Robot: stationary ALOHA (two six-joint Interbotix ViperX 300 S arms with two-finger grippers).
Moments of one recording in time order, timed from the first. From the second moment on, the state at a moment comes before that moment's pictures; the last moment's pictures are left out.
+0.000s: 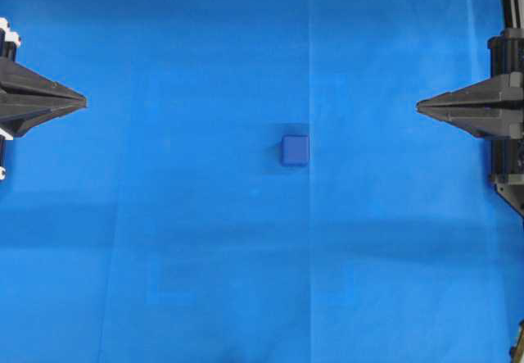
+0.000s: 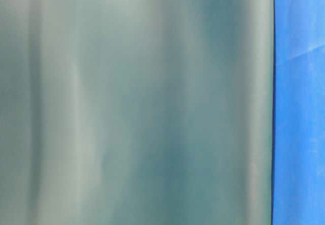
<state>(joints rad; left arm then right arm) 0.00 -0.96 1.17 0.00 -0.29 0.00 0.00 -0.96 1.17 0.00 -0.29 0.00</state>
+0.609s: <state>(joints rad) -0.01 -0.96 1.17 0.01 -0.29 -0.01 0.00 -0.96 1.17 0.00 -0.25 0.00</state>
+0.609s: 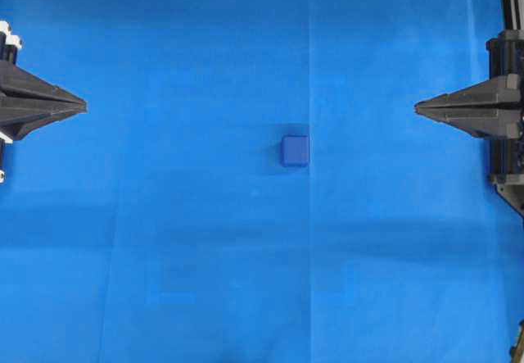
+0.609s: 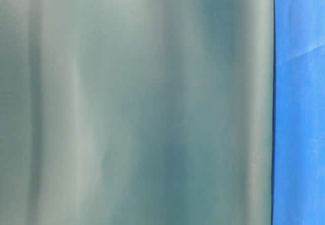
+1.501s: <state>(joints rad) -0.02 -0.95 1.17 0.01 -0.30 -0.01 -0.02 -0.96 1.16 0.00 -0.24 0.01</state>
